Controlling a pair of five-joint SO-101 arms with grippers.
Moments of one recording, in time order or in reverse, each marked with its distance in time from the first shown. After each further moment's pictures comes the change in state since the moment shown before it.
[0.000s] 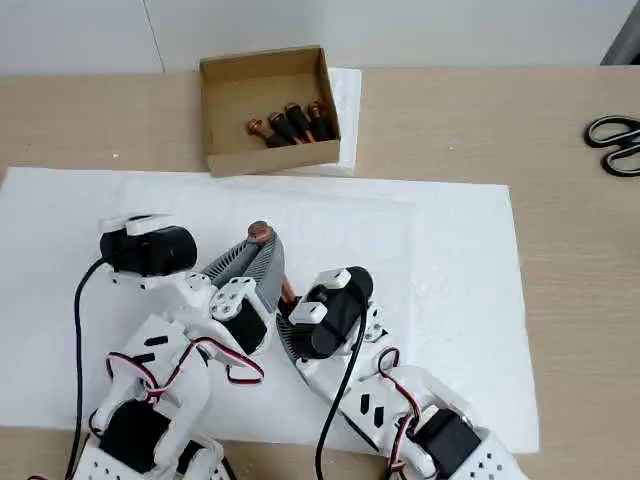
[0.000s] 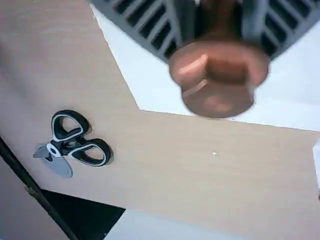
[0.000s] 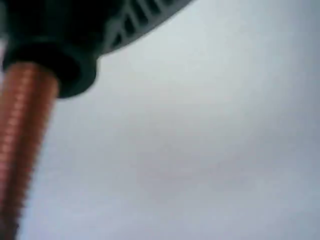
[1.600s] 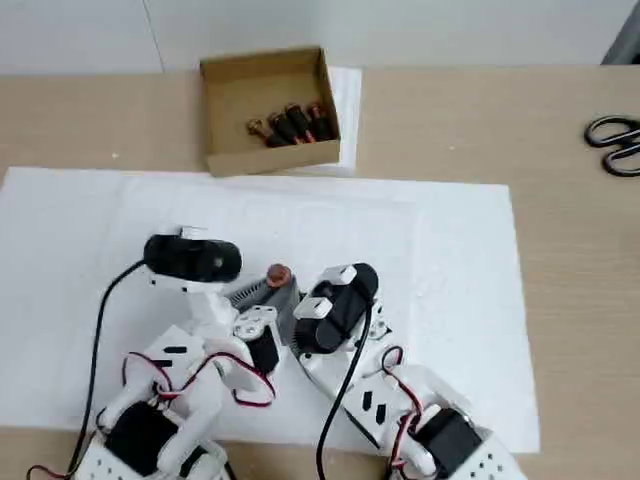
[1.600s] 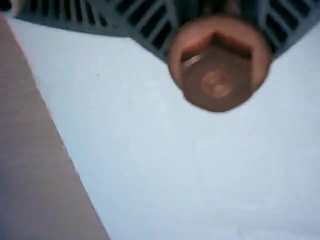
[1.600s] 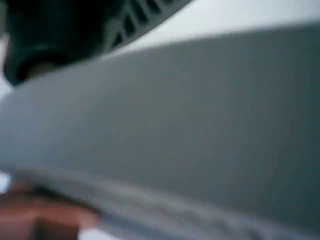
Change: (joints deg) left arm 6.3 -0.1 0.4 13.1 -2.1; right arm 1.9 0.0 -0.3 0.0 0.0
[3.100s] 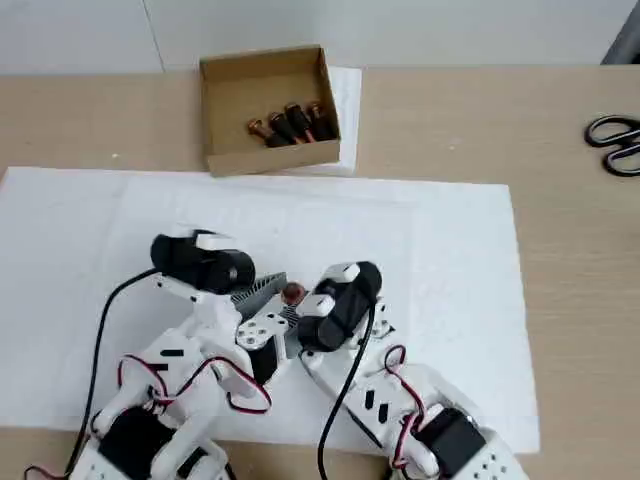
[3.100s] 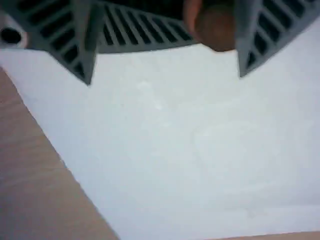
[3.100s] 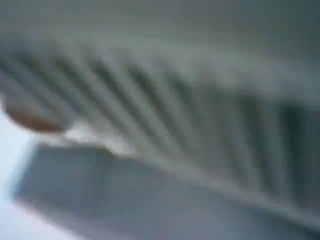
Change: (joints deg) left arm 1.4 0.0 -2.6 1.1 -8.7; right arm 0.4 -0.3 -1.9 1.1 -0.1
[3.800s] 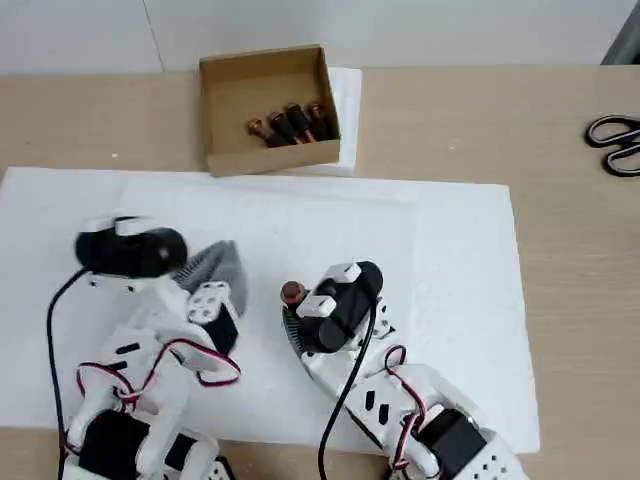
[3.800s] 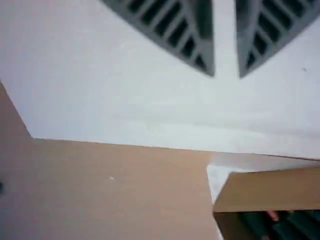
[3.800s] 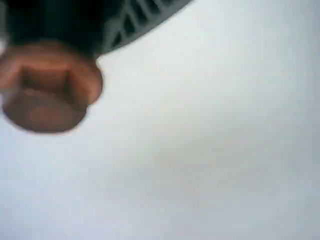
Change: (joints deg) left arm -17.1 0.0 -4.2 0.0 0.0; right arm 0.1 -0.1 -0.1 0.0 0.0
